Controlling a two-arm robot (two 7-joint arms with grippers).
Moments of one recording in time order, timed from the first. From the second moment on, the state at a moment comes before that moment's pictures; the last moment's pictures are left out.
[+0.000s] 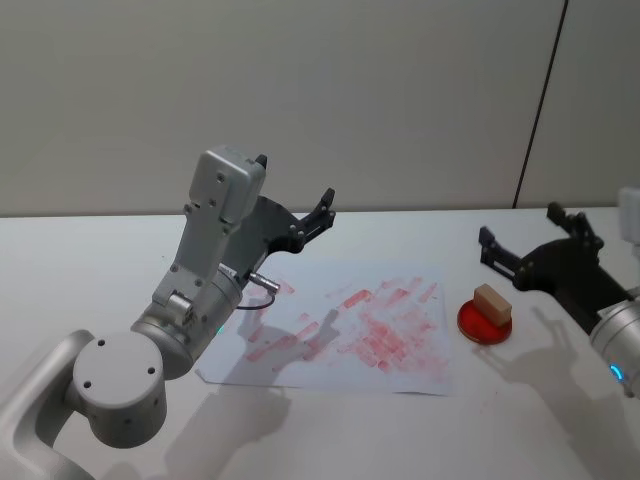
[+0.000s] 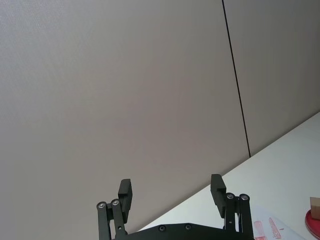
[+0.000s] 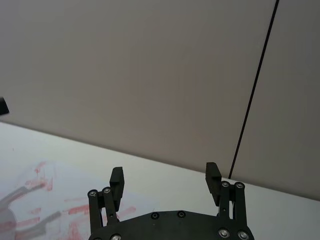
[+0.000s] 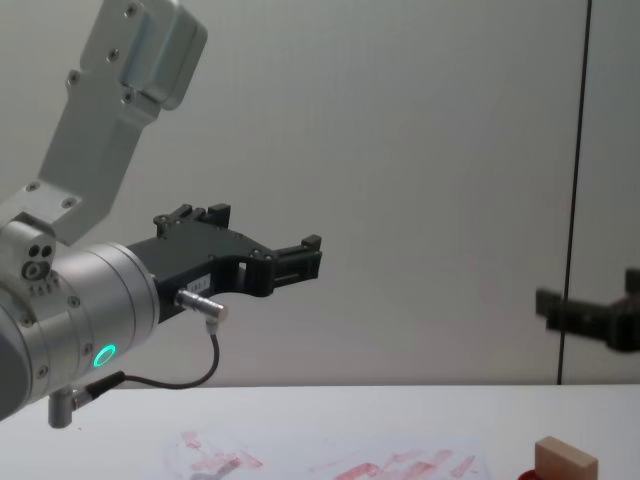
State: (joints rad) left arm -0.24 0.38 0.45 -1.63 -0.20 0.01 -0.01; right arm 0.02 0.33 -0.23 -1.71 0.24 0.09 0.11
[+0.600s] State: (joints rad) left arm -0.24 0.38 0.45 -1.63 -0.20 0.01 -0.01; right arm -0.01 0.34 -0.23 -1.77 0.29 0.03 0.07
